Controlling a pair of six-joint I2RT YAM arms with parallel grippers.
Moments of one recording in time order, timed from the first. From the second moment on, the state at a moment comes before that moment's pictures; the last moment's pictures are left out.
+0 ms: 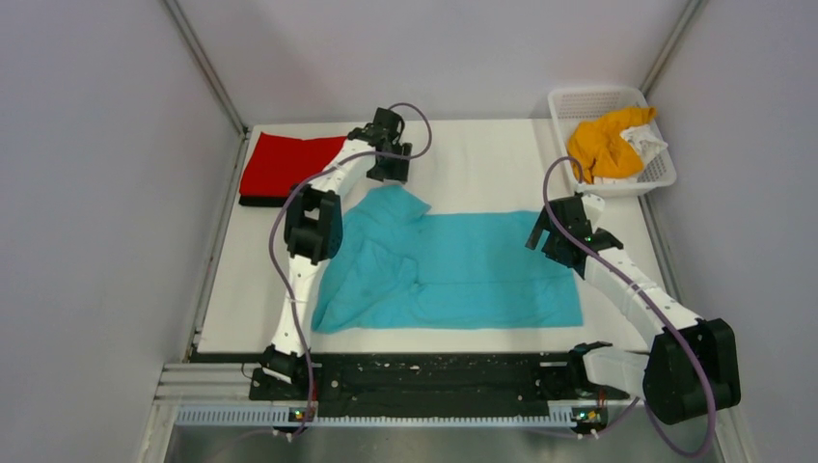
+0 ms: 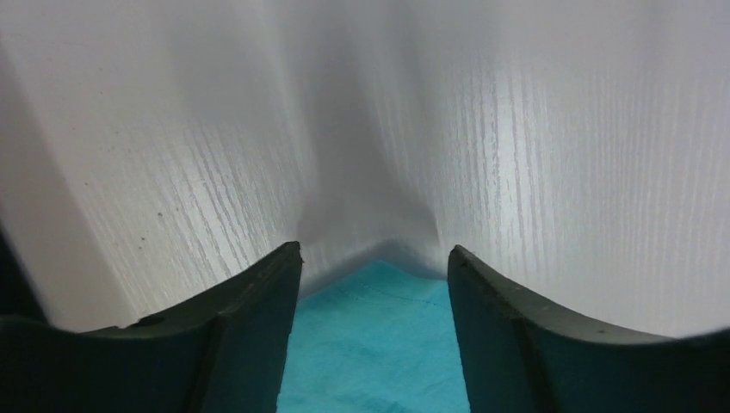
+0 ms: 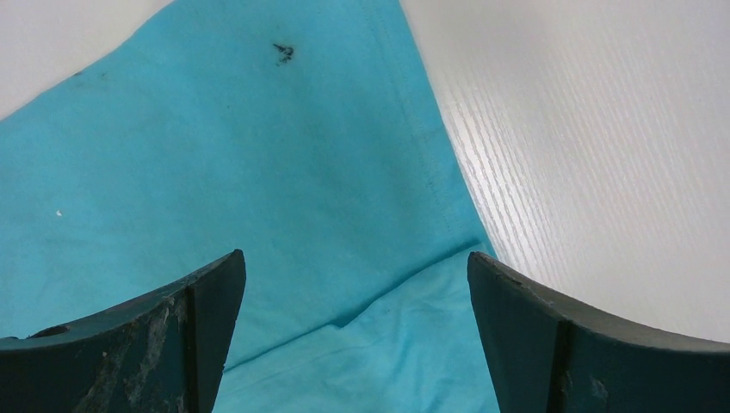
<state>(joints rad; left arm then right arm) -0.35 2.47 2.22 -0.75 -0.02 -0.19 0.25 1.16 0.73 -0.51 0.39 0.60</state>
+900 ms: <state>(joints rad) -0.35 2.38 2.04 -0.71 -0.06 -0.14 0.25 1.46 0.97 -0.46 0.56 0.61</state>
